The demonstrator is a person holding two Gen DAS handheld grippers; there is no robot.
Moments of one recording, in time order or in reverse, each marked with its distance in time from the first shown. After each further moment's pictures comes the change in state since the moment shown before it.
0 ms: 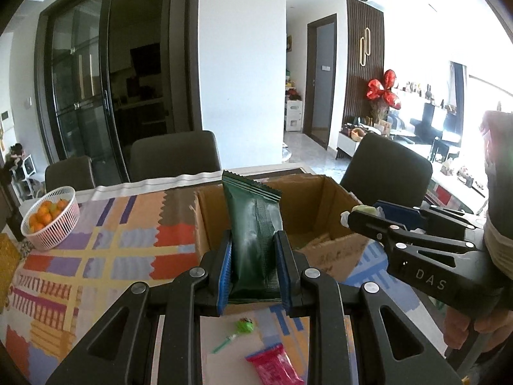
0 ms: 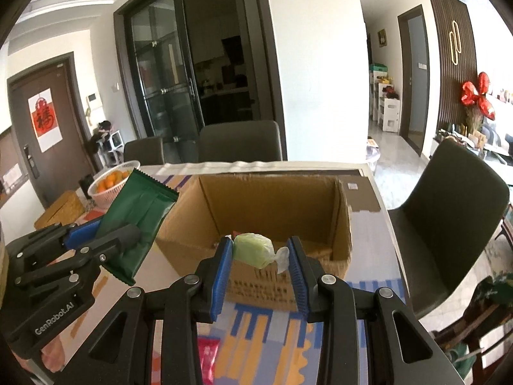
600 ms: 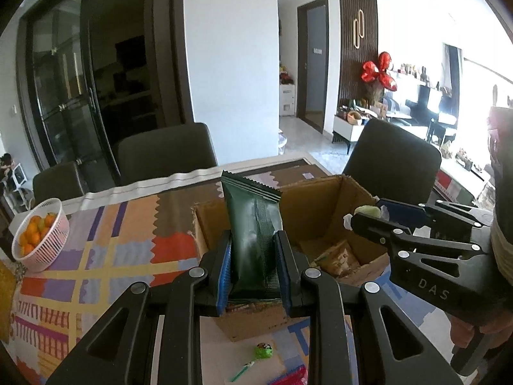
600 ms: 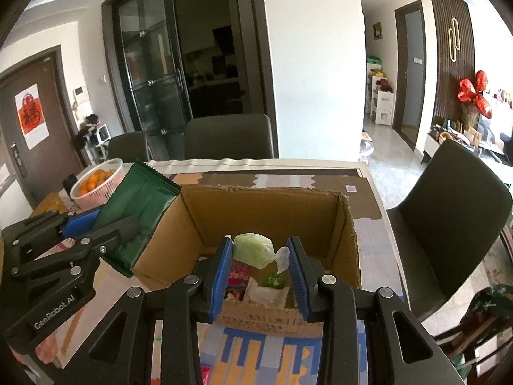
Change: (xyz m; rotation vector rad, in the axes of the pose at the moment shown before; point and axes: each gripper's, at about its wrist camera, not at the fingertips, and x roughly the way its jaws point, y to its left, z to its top) left arm 0.061 0.012 0.027 0.057 0.085 -0.033; right arm 0.049 -0.003 0.020 0.003 0.056 -0.049
